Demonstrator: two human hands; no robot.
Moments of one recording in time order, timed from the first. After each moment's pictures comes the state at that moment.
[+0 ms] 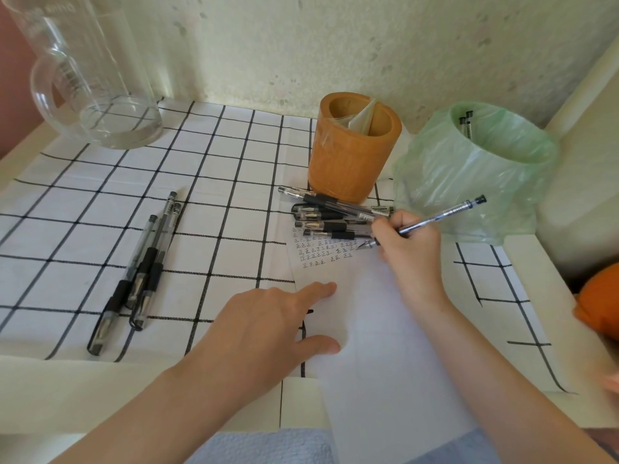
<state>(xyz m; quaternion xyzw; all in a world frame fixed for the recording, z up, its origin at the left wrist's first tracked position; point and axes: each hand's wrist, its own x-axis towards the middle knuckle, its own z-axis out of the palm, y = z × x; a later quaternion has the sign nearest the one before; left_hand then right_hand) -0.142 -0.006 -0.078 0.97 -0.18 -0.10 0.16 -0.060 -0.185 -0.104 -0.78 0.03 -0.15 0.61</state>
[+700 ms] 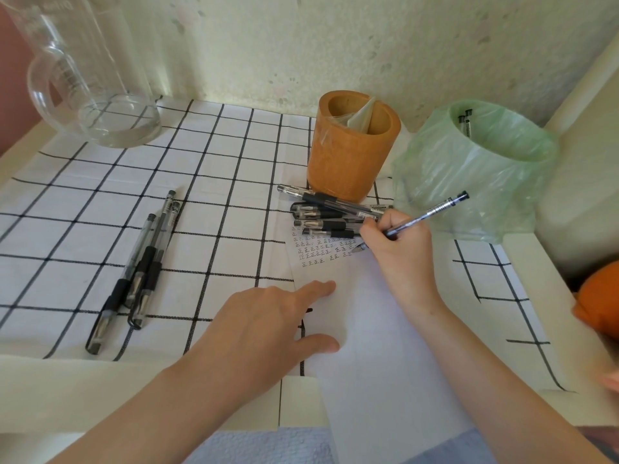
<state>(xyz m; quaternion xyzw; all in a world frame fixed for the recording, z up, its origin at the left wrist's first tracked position) -0.142 -0.006 -0.078 0.97 -0.18 -0.09 0.16 -0.061 -0.182 -0.106 -0.82 0.00 -0.17 0.55</state>
